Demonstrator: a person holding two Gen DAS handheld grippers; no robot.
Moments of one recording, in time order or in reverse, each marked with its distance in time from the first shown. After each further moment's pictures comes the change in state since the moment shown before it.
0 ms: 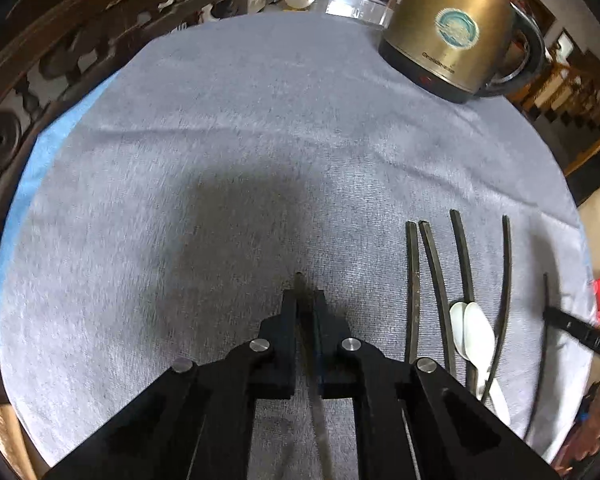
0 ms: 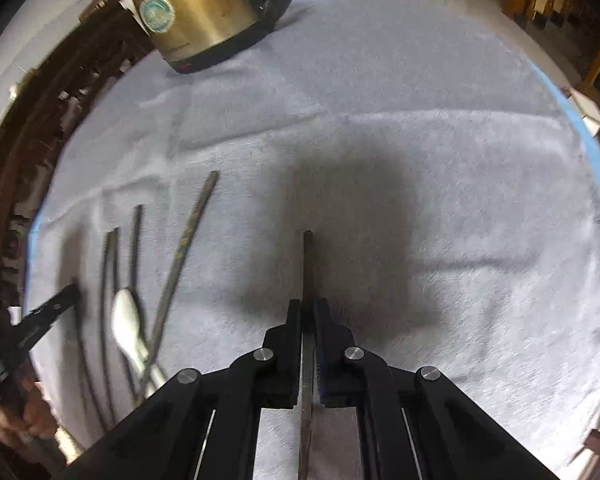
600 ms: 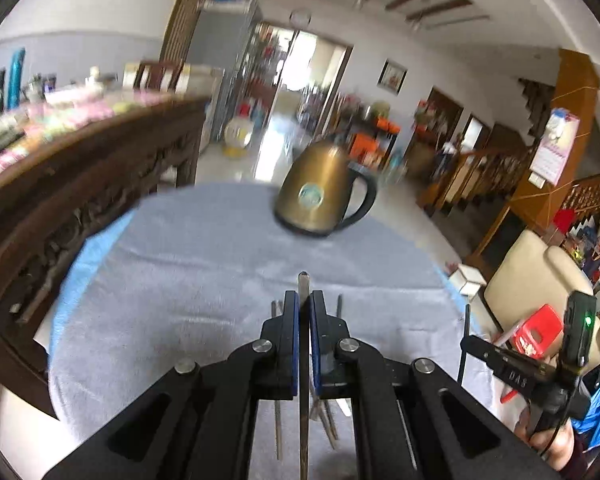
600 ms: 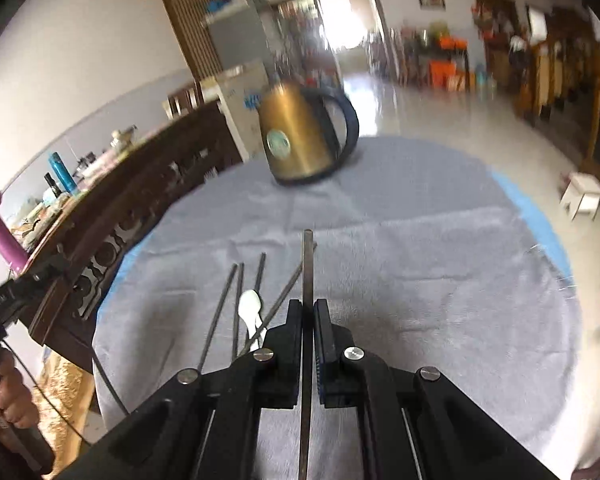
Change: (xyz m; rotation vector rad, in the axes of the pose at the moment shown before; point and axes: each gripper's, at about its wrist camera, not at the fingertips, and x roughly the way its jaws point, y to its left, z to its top) left arm -0.234 -0.019 -0.110 0.107 -0.574 -0.246; right arm -0.174 0.045 -0.133 -0.128 -0.532 0.082
